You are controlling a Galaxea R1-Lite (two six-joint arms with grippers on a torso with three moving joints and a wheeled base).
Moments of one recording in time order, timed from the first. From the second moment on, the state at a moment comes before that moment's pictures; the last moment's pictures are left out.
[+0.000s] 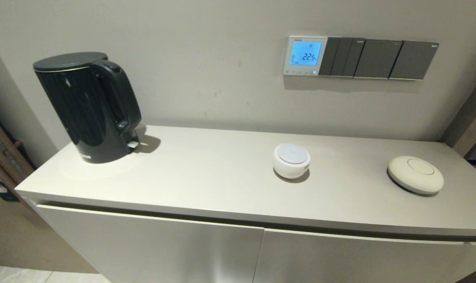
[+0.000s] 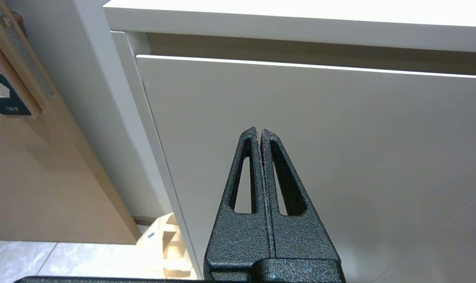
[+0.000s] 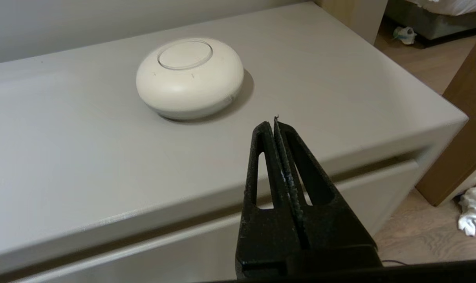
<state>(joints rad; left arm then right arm) 0.01 0.00 0.00 0.00 0.00 0.01 0.00 0.85 -0.03 -0.87 -0.32 0.02</state>
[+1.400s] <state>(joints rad) 0.01 0.00 0.00 0.00 0.00 0.01 0.00 0.14 0.00 -0.02 -0.02 0.09</state>
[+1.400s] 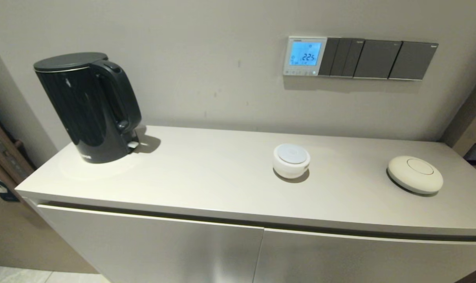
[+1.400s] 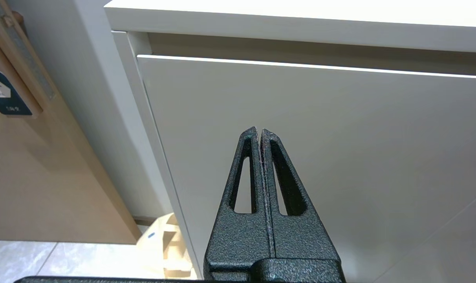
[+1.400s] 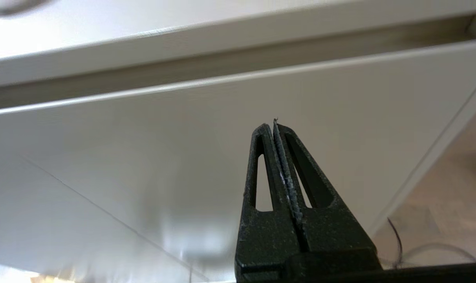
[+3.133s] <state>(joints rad) 0.01 0.00 0.00 0.00 0.00 0.01 0.00 0.00 0.00 0.01 0.01 -0.02</state>
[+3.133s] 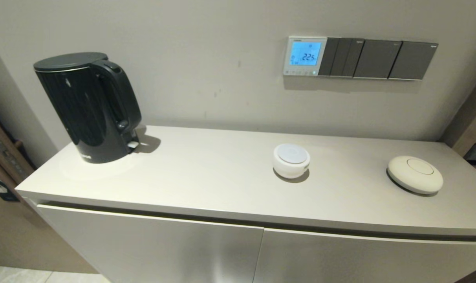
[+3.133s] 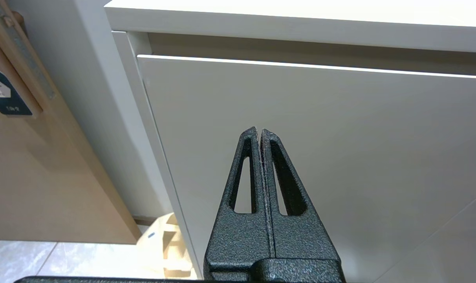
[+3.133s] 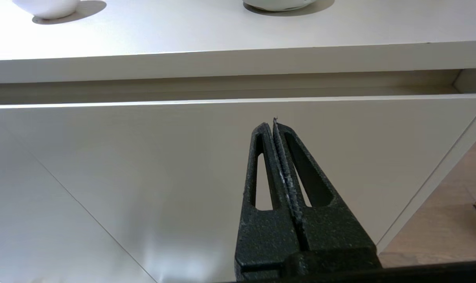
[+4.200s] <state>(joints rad) 0.01 0.00 0.00 0.00 0.00 0.01 0.00 0.00 0.00 0.01 0.00 0.01</state>
